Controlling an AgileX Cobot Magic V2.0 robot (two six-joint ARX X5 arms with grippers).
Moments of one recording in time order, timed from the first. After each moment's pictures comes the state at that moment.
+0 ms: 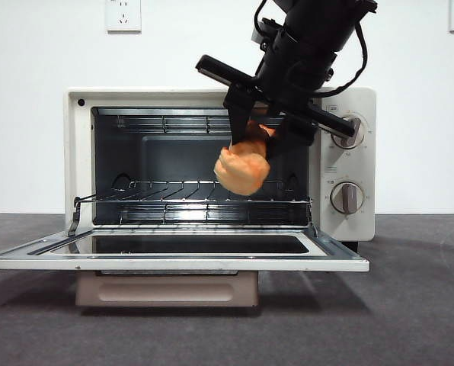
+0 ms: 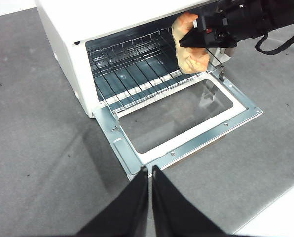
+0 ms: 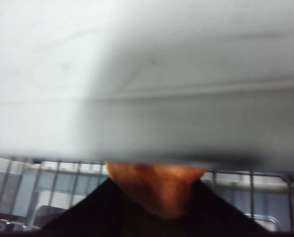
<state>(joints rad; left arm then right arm) -0.87 0.50 1.07 -1.14 -0.26 -0.19 0.69 1.61 1.10 -0.16 0.13 0.72</state>
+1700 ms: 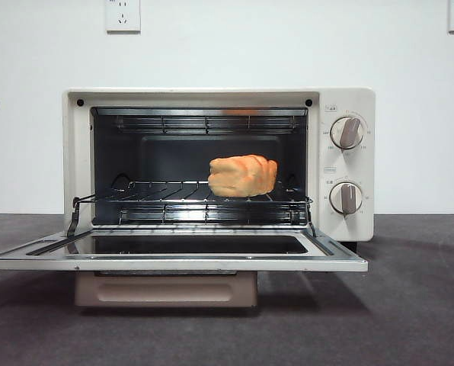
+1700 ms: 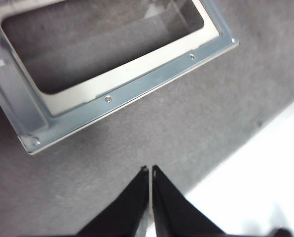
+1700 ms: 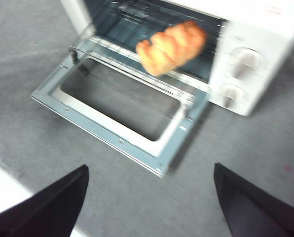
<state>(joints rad) -0.49 0.81 0.75 -0.85 0.37 -0.17 0.92 0.77 1.11 -1.02 0.20 0.36</state>
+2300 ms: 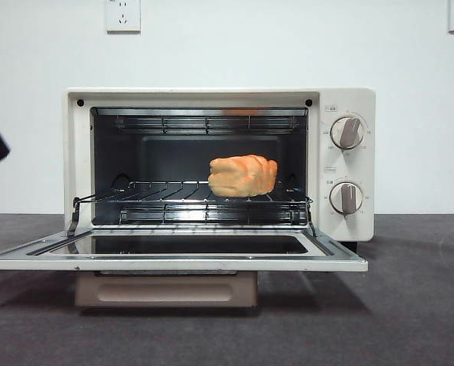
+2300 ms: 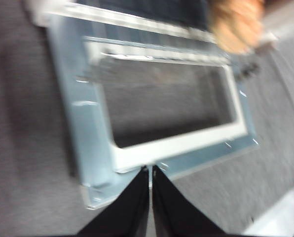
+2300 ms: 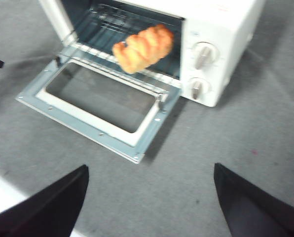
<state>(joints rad) -0.05 0.97 0.65 -0.58 0.63 -0.23 0.92 0.63 1.11 -1.13 0.26 0.37</state>
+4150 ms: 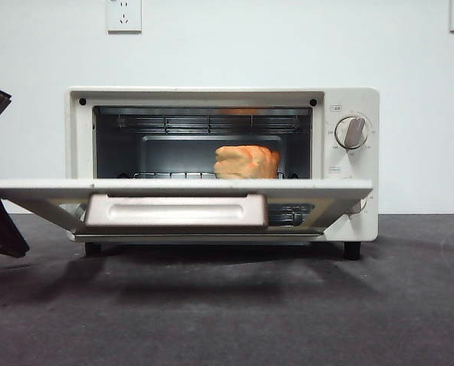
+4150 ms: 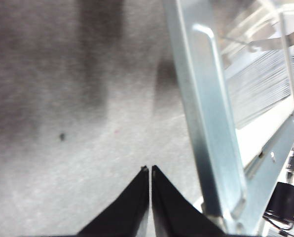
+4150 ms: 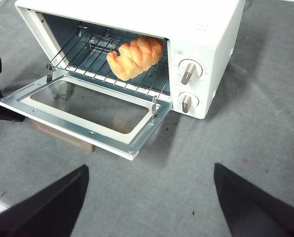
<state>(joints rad) -0.03 1.41 0.65 -0.54 0.89 -0.26 0.92 0.60 1.11 -1.11 0.32 0.40</state>
